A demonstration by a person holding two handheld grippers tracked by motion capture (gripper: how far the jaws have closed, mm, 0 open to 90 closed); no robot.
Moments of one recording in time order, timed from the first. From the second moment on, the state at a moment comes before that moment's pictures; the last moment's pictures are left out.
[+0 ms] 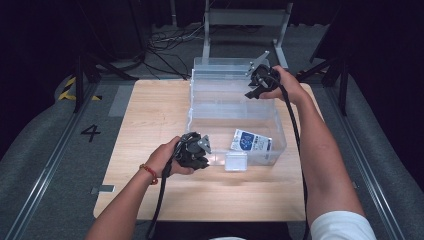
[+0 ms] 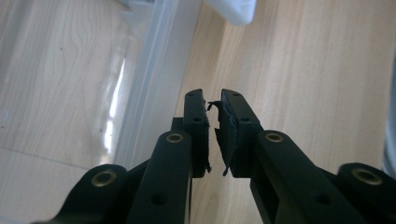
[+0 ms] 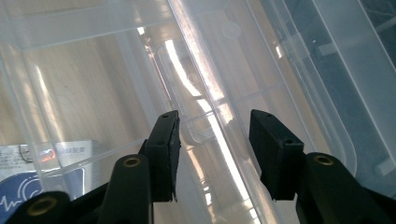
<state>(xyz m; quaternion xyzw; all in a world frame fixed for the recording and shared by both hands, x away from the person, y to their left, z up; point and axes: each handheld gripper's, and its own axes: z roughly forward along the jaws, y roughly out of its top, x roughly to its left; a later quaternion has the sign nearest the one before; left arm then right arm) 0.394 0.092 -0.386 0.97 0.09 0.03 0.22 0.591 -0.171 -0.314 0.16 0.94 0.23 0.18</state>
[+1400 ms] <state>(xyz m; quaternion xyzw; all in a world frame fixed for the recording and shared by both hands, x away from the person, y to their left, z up) 0.417 0.092 -0.397 0.96 0.11 0.06 0.24 0.589 -0.174 -0.314 0.15 0.94 0.24 0.19</state>
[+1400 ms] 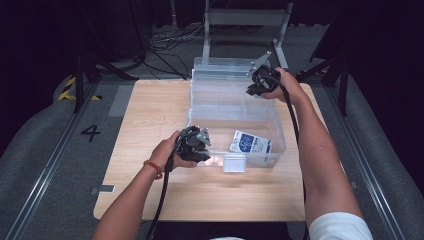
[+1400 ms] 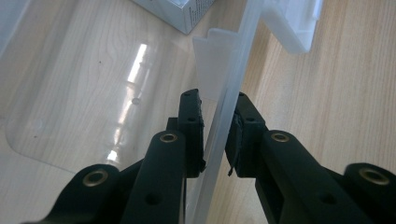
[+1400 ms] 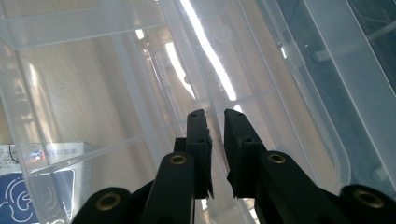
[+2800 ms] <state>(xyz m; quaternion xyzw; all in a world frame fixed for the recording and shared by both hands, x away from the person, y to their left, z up) 0.403 0.095 -0.403 0.95 0.14 0.08 0.26 0.562 -0.169 -0.291 0.07 0.96 0.21 0.17</state>
